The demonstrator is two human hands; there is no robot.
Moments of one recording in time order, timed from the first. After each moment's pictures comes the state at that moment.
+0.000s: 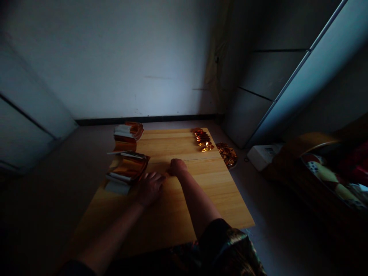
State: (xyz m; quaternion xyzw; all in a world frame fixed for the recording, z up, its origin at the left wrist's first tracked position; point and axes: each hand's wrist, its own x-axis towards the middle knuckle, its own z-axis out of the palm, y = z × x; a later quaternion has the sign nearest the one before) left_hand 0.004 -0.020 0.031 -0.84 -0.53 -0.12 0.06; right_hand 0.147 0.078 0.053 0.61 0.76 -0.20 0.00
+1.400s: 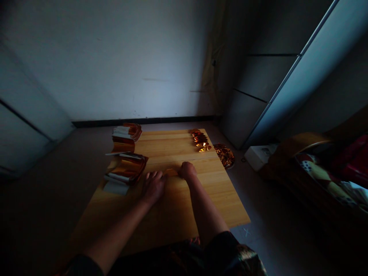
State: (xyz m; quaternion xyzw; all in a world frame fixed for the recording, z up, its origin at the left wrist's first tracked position) left_hand 0.029 -0.017 0.033 -0.80 -0.59 -0.09 0.06; right_hand 0.193 0.068 0.038 0.69 0.68 -0.23 -0.04
